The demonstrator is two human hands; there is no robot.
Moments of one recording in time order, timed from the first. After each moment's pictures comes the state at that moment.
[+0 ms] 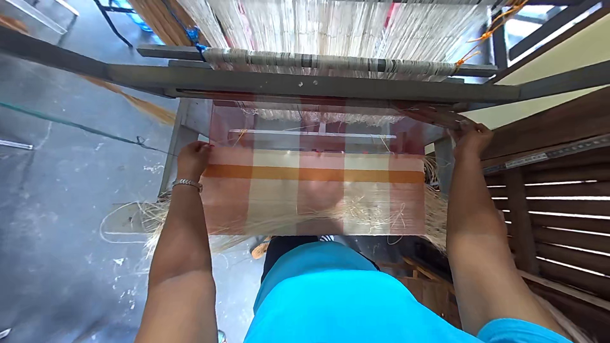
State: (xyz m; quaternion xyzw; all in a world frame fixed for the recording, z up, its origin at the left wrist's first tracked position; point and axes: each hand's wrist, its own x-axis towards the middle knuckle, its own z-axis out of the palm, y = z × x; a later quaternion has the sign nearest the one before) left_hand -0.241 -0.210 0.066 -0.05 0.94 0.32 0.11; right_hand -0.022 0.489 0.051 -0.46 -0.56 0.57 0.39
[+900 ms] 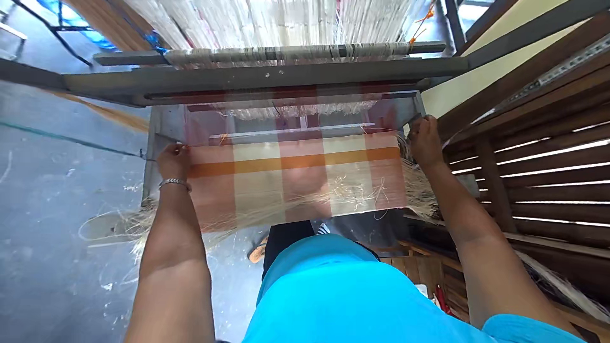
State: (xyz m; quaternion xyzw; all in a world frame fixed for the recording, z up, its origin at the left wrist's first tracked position) left_hand -0.216 -0.195 0.076 -0.08 0.94 0.31 0.07; right_hand 0.074 0.414 0.057 -0.22 -0.96 0.08 0.16
